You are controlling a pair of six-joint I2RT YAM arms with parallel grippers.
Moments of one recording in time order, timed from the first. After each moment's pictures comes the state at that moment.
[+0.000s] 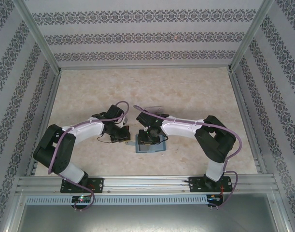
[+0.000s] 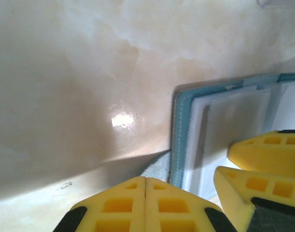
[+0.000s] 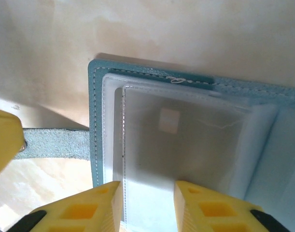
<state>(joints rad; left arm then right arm) -0.46 1.56 0.81 -0.50 0.45 -0.62 0.87 1.81 1.11 -0.57 -0.24 0.82</state>
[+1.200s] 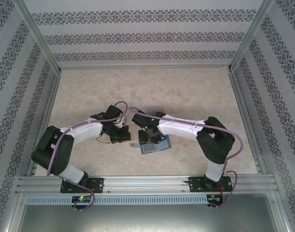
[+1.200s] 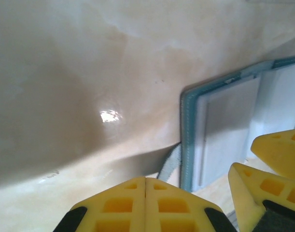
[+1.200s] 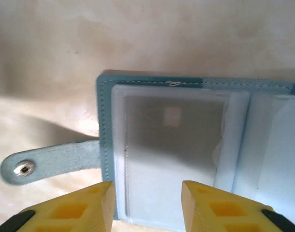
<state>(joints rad) -0.45 1.53 0.79 -0.49 0.52 -0.65 0.92 1.79 1.21 -0.76 -0.07 0.78</state>
